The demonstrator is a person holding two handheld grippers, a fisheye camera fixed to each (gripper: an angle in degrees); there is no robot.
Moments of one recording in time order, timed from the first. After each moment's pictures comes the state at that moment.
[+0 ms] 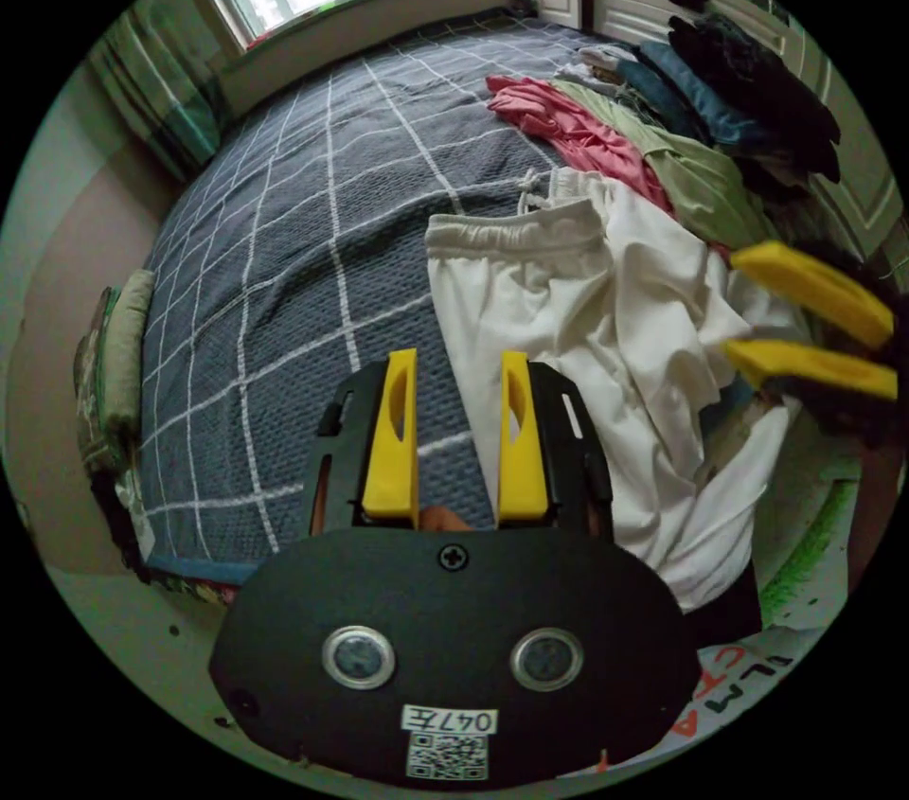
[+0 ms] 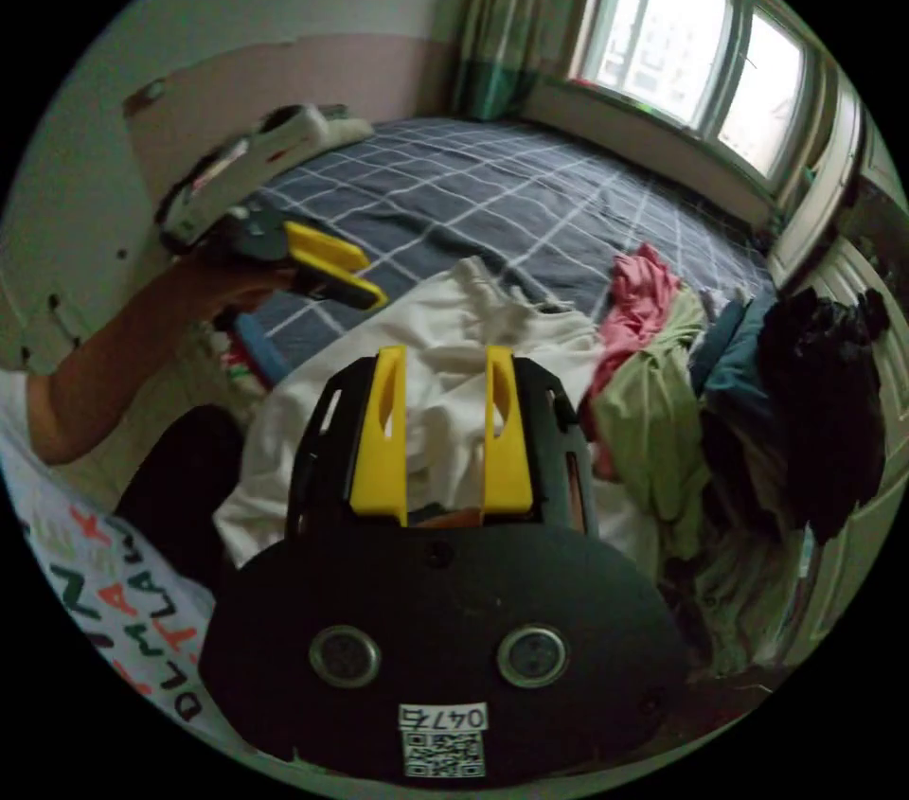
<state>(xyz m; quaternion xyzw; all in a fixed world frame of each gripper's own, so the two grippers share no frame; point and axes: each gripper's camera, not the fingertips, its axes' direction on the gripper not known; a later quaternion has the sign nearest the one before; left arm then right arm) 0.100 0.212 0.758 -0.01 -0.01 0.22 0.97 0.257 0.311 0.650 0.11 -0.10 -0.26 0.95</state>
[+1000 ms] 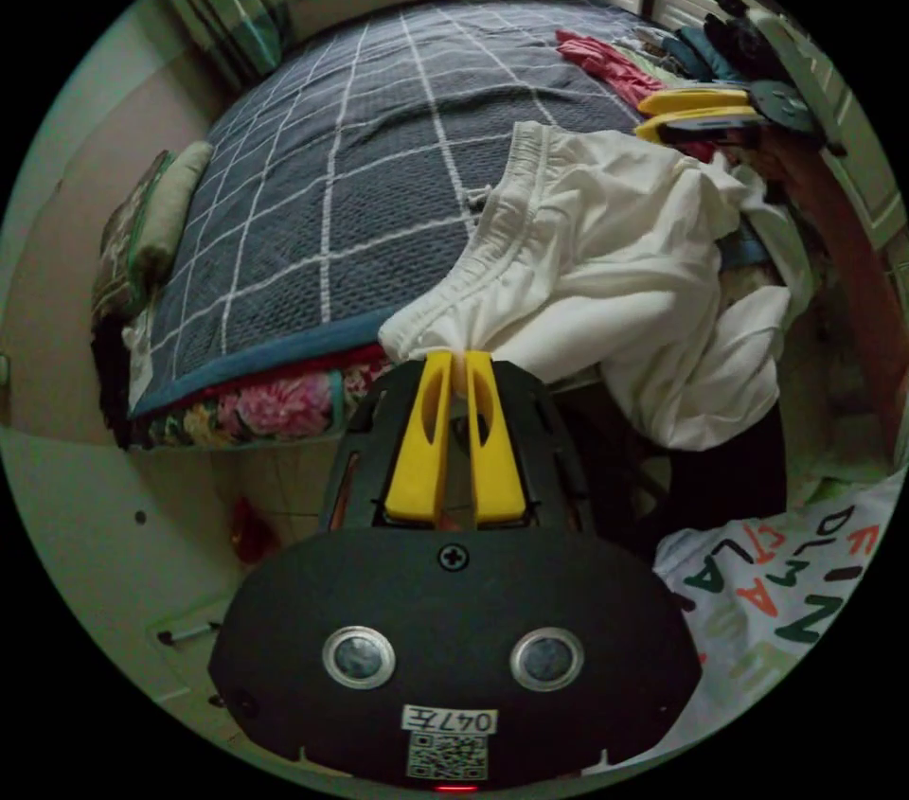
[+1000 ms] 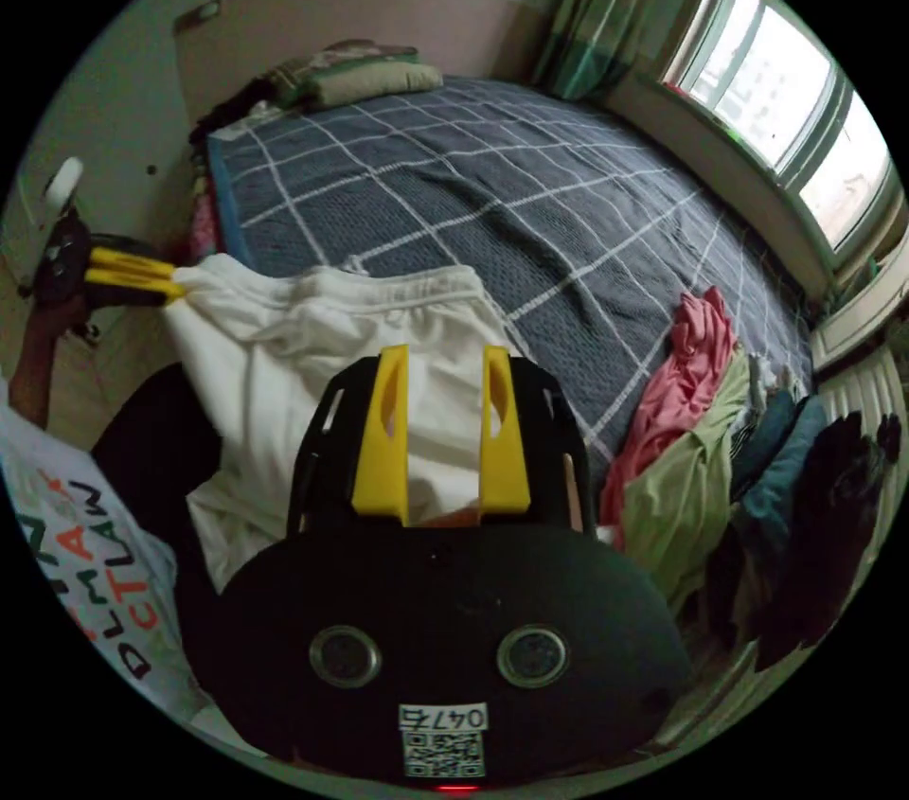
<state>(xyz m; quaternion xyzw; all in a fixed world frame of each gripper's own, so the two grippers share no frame) -0.038 0.352 0.686 -0.05 -0.03 0.13 0.99 0.192 0.268 0.661 0.05 -0.10 -0.40 0.91</state>
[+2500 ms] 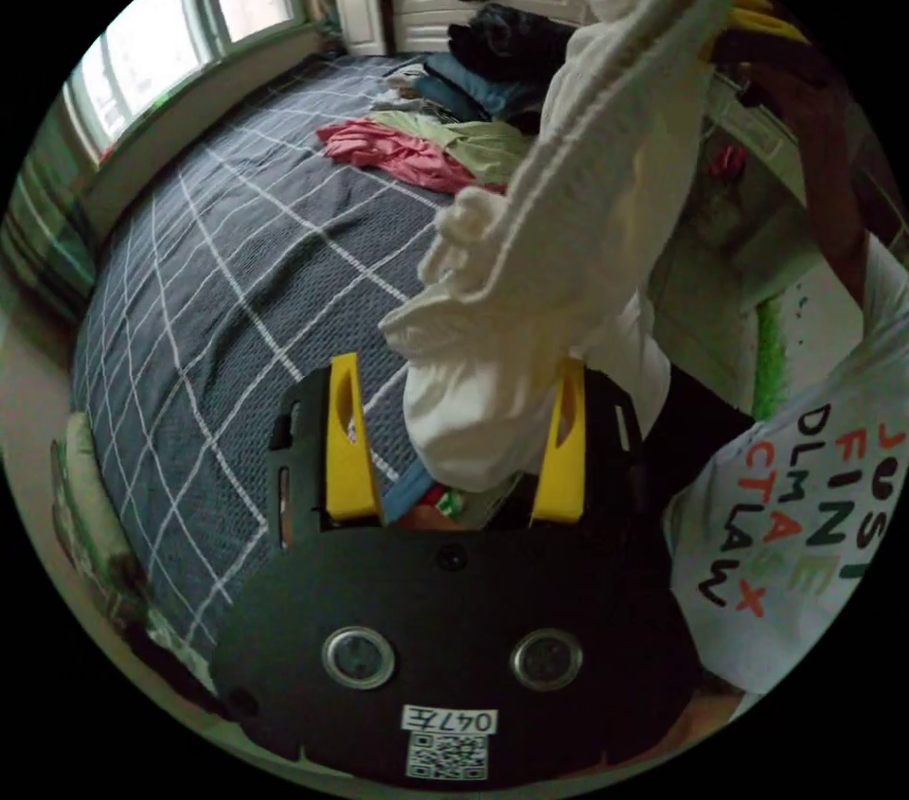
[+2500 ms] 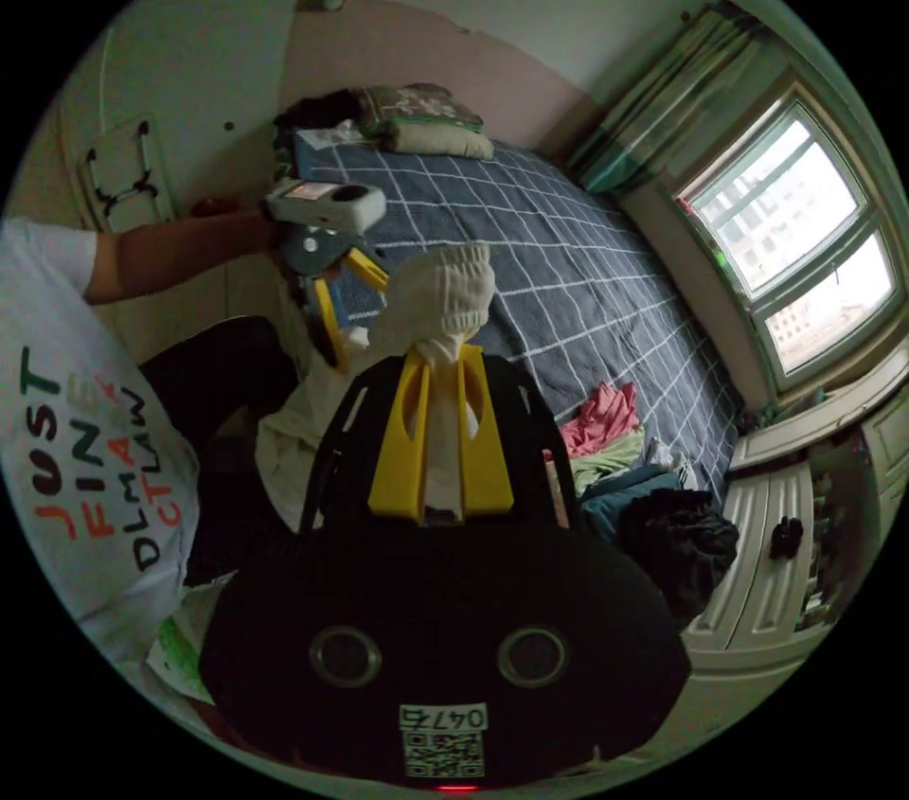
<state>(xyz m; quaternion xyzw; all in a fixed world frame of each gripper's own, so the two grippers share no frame) -0.001 0.279 0.635 0.01 0.15 0.44 0.89 0.171 0.389 0.370 0.14 -0.08 -0.51 0.84</state>
